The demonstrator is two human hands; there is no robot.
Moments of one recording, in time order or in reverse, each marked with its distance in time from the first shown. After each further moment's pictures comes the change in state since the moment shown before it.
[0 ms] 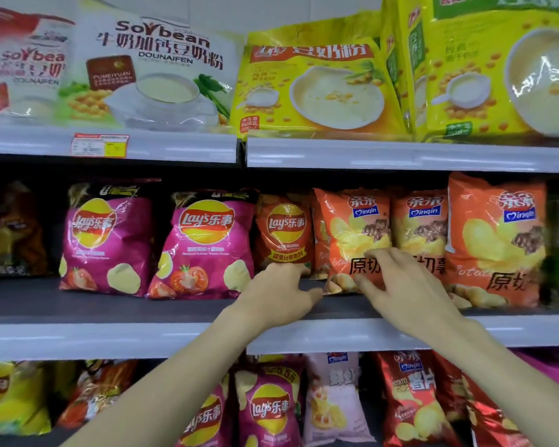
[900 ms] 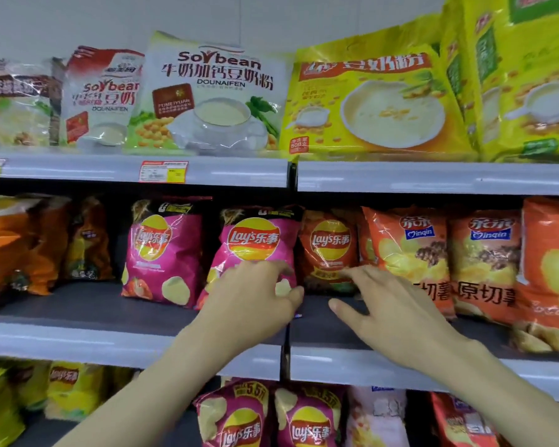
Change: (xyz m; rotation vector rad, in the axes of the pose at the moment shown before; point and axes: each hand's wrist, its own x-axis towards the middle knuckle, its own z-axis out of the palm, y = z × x) left_hand -0.063 -0.029 -0.087 0.233 0.276 -0.112; right_hand 0.017 -0.095 -0.013 0.046 -0.116 -0.265
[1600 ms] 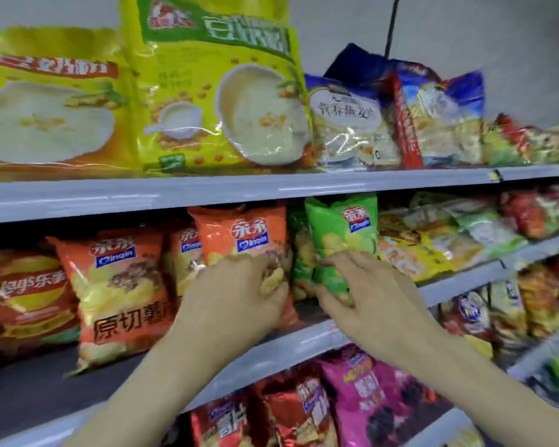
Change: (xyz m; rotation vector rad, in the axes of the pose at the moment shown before) left_hand 0.045 0.364 0.103 -0.115 0.023 0.434; right_hand -0.190 0.282 -0.126 -0.168 0.285 0.417
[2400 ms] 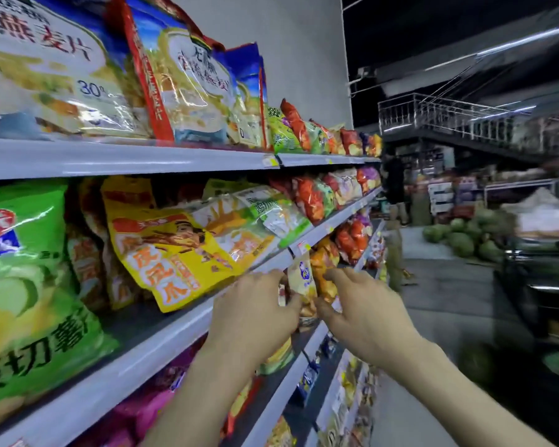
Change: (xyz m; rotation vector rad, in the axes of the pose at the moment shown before) left_hand 0.136 0.348 0.224 -0.448 -0.267 0.359; right_hand -0.076 0.351 -0.052 -0.442 -0.169 0.601
